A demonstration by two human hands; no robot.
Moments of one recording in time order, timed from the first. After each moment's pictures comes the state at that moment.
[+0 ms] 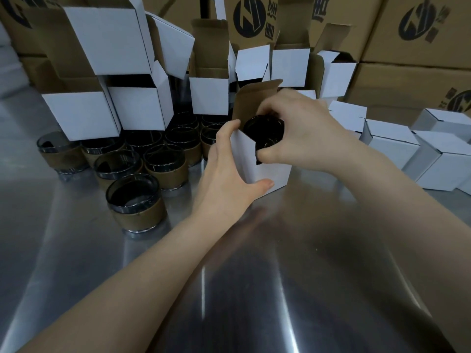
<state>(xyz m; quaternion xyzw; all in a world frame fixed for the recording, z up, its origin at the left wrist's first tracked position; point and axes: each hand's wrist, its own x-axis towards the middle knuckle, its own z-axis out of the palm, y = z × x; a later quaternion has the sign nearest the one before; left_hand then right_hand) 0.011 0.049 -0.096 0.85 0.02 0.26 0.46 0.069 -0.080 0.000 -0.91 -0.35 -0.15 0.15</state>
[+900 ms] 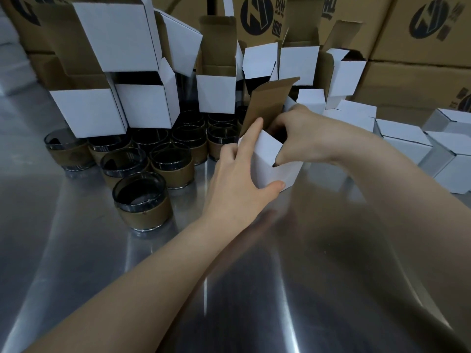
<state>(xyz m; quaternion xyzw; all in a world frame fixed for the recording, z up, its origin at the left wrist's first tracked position) 0.013 0.044 -0.102 0.87 0.01 0.22 0.43 0.080 -0.069 0.005 -0.95 -0.29 0.05 0.11</state>
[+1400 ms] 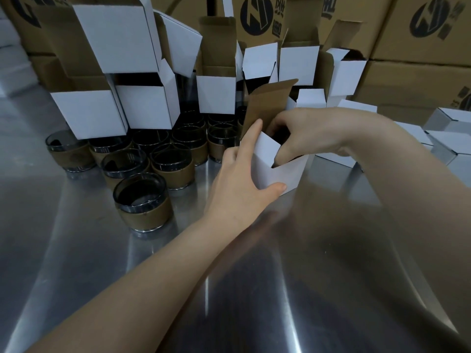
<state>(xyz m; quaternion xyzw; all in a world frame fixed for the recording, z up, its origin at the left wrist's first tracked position) 0.012 0.043 -0.098 0.87 0.01 0.20 0.45 0.087 -0.074 0.016 -0.94 -0.30 0.13 0.13</state>
